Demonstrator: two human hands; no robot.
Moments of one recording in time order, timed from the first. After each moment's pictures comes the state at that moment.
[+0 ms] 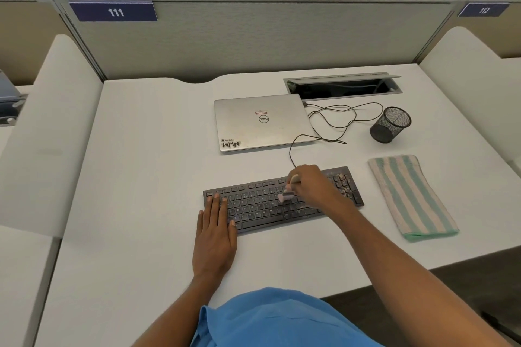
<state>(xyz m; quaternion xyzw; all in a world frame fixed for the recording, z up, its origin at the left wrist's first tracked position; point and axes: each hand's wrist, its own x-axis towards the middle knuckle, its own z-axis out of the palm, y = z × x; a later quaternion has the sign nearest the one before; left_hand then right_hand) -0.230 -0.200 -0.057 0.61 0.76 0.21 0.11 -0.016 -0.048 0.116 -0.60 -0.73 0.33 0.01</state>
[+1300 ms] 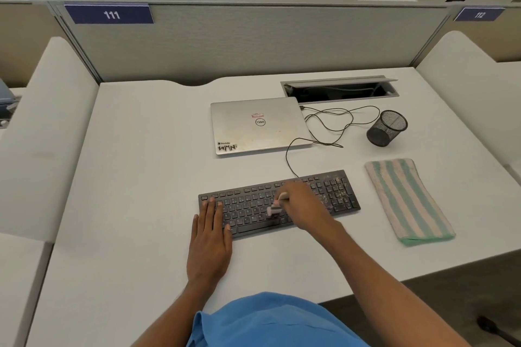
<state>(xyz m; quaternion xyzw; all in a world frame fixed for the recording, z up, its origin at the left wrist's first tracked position) -0.229 -0.201 -0.056 0.61 0.76 0.21 0.11 -0.023 -0.082 0.108 -0.58 -0.74 0.33 0.02</state>
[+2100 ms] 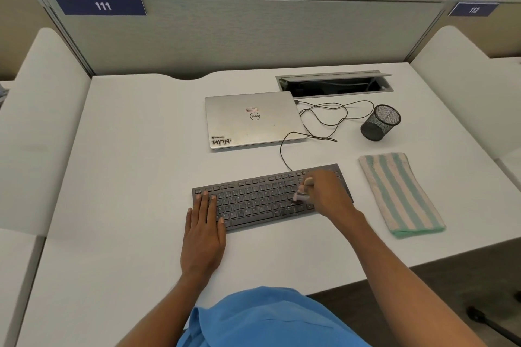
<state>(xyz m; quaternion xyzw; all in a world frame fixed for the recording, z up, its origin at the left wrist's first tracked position) -0.229 -0.201 -0.059 0.61 0.76 0.20 0.10 0.027 -0.068 0.112 -0.67 -0.62 0.38 0.12</state>
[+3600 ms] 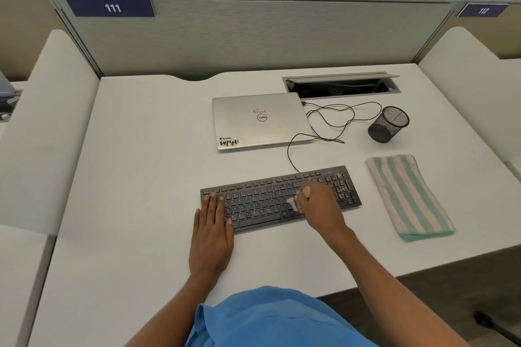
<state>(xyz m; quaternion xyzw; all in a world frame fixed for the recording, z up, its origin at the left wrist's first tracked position) -0.229 -0.201 -0.057 0.61 0.76 0.21 0.11 0.005 -0.093 0.092 -0.66 -0.69 0.27 0.13</state>
